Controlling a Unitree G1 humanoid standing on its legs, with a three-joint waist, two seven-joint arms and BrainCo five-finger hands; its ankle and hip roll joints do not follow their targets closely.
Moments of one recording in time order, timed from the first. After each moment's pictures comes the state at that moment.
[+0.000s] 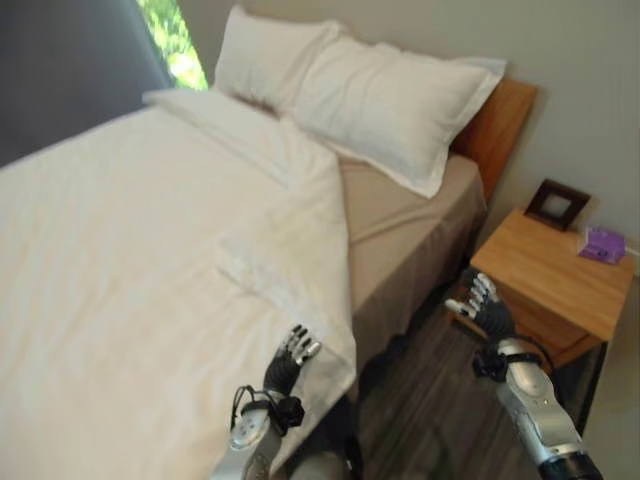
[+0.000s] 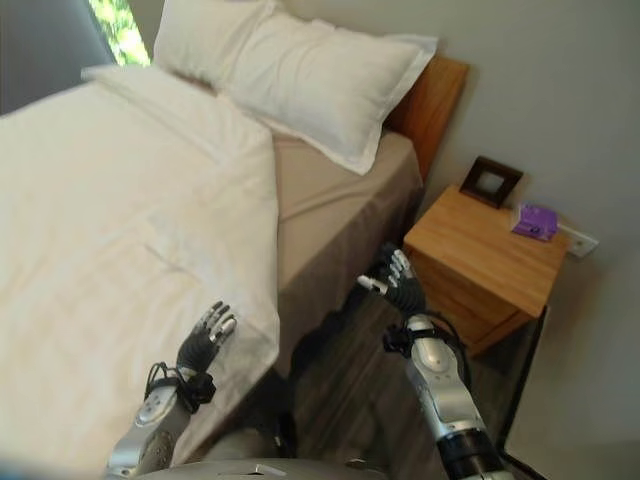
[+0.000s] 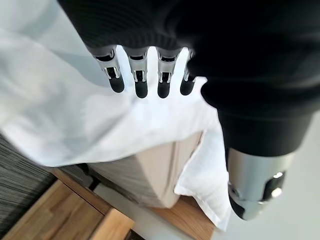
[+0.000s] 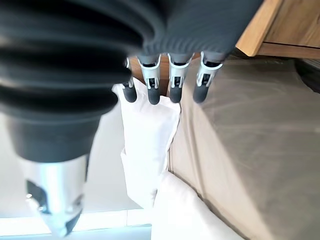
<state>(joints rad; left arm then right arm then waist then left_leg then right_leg) 0.17 0.23 -0.20 0.21 -0.55 -0.08 0.00 0.03 -0.30 0.15 0.10 0.31 -0.11 -0.08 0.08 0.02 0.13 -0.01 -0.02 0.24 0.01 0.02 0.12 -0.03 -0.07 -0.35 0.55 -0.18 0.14</state>
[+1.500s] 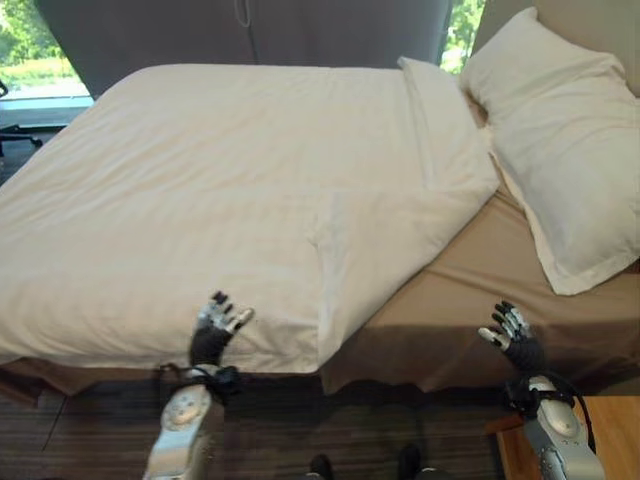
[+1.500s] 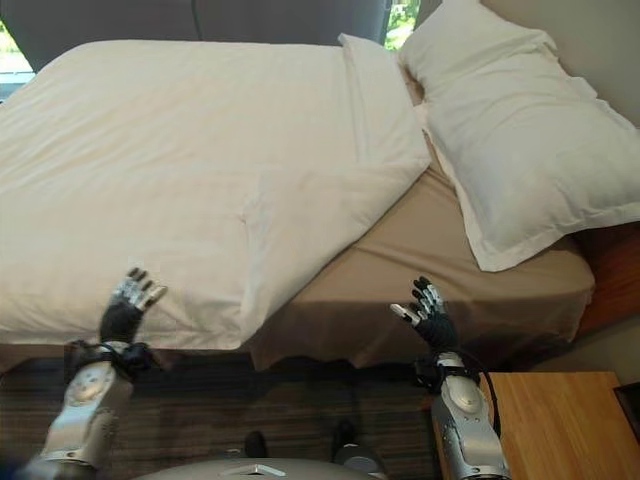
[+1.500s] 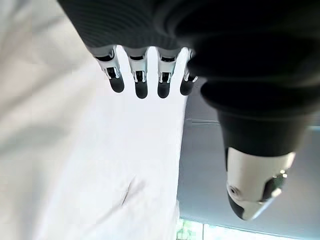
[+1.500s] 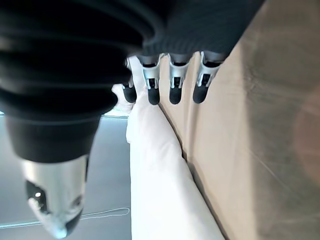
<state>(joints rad) 0.14 0.43 0.14 0.11 -0.39 -0.06 0.12 0.21 -0.29 -0.02 0.08 0.36 -0.10 0.00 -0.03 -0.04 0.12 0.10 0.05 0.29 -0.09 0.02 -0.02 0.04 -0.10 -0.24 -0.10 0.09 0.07</state>
